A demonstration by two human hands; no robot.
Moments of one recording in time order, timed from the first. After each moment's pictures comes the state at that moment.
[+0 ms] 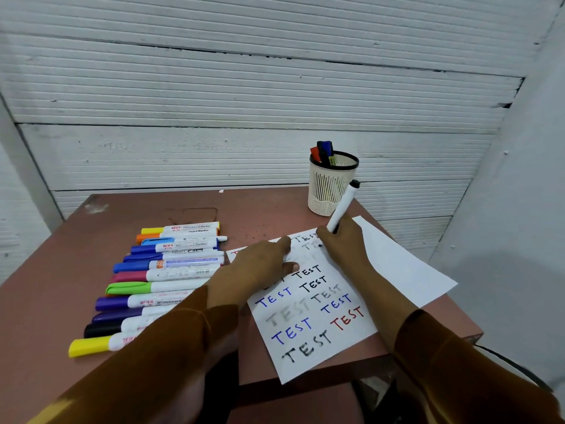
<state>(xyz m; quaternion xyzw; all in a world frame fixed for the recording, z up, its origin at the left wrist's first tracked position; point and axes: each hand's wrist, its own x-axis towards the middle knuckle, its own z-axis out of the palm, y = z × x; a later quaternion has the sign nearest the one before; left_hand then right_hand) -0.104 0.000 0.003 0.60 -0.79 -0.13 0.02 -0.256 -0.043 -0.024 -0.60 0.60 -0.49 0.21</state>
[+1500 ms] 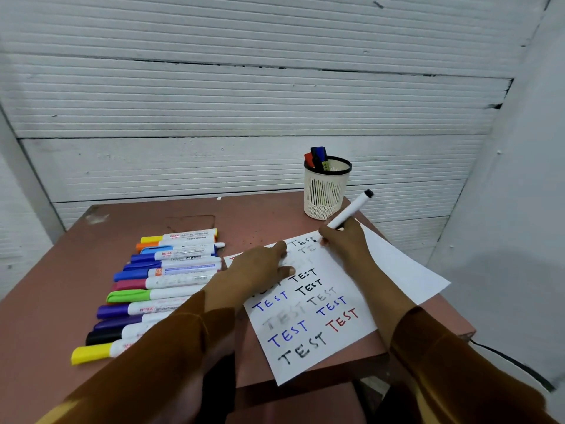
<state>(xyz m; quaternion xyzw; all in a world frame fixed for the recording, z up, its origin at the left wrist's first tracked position) -0.102 -0.004 -0.001 0.60 -0.79 -0.12 0.02 -0.271 -0.055 -0.023 -0.50 0.56 -0.55 0.36</state>
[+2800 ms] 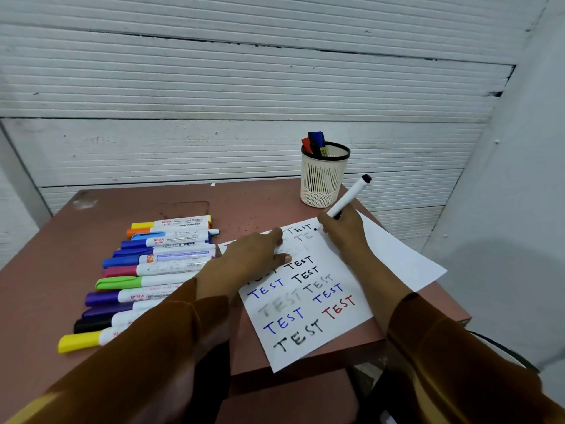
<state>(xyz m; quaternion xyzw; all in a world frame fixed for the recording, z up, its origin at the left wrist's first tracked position) -0.102 -0.005 -0.001 0.60 -0.79 -0.12 0.02 -0.269 -0.051 -0.023 -0.53 0.58 -0.54 0.30</state>
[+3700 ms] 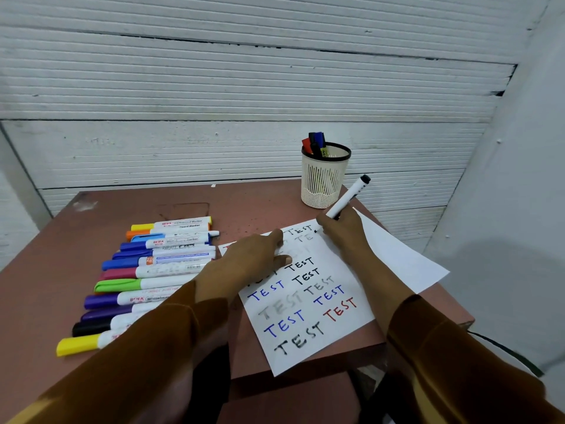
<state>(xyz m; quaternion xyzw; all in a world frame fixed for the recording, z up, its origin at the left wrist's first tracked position) -0.102 -0.004 -0.001 0.60 -0.79 -0.12 0.02 -0.268 -0.055 -0.023 -0.53 0.58 -0.53 0.32</state>
